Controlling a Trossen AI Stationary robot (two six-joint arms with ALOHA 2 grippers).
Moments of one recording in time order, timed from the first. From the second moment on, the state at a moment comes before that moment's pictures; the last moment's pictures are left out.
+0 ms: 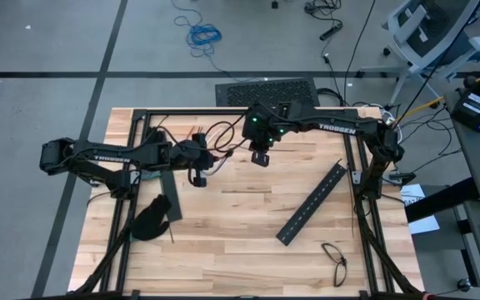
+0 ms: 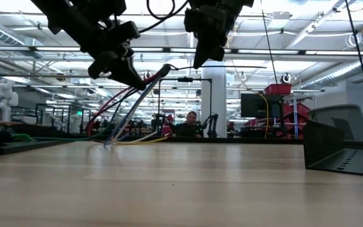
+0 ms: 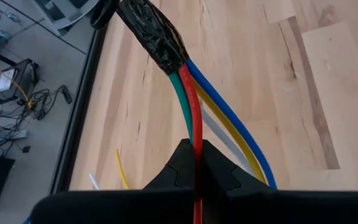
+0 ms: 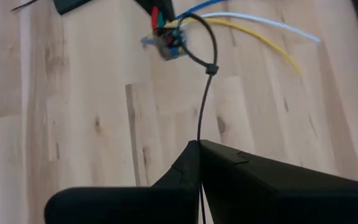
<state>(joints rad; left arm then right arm) 0.16 1.23 0.70 -0.14 -0.19 0.43 -0.29 1.80 1.71 -0.96 -0.16 -0.06</state>
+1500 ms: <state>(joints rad) 0.18 1.24 0.70 0.06 -0.25 0.46 -0.27 1.83 1.71 -0.94 -0.24 -0.03</state>
